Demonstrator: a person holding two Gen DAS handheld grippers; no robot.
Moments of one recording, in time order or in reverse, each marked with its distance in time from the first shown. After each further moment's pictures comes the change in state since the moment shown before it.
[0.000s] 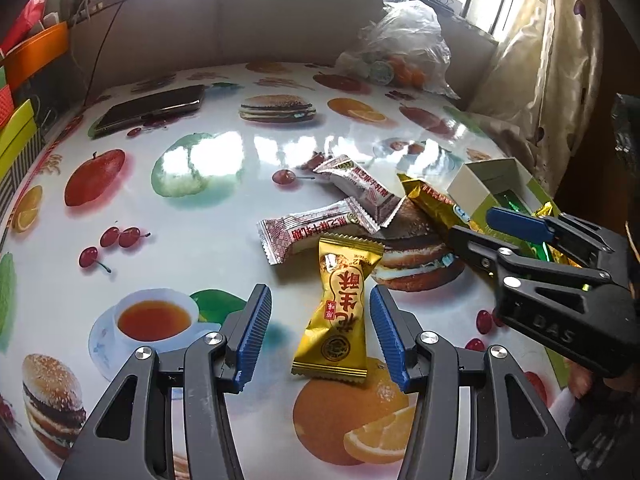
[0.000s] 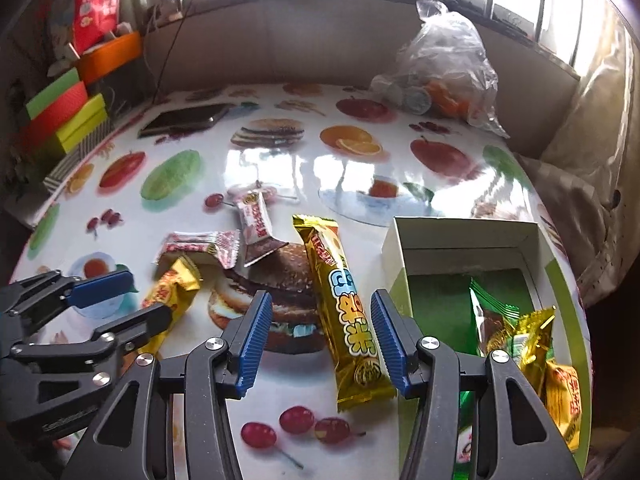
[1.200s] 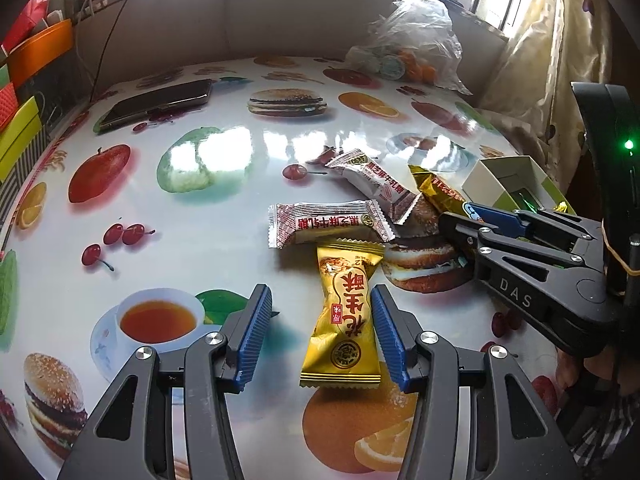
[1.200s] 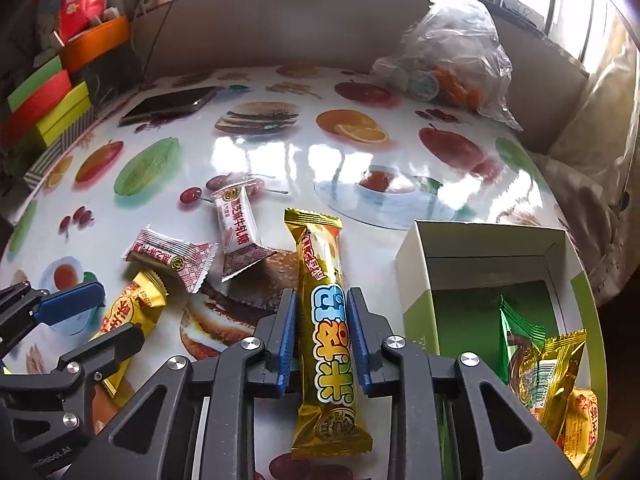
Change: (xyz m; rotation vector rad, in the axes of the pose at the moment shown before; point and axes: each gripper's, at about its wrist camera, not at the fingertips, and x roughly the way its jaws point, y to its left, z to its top) left arm 0.006 0.001 0.001 -0.008 0.007 0.038; right arm 0.034 0.000 0.009 0.001 0.031 -0.024
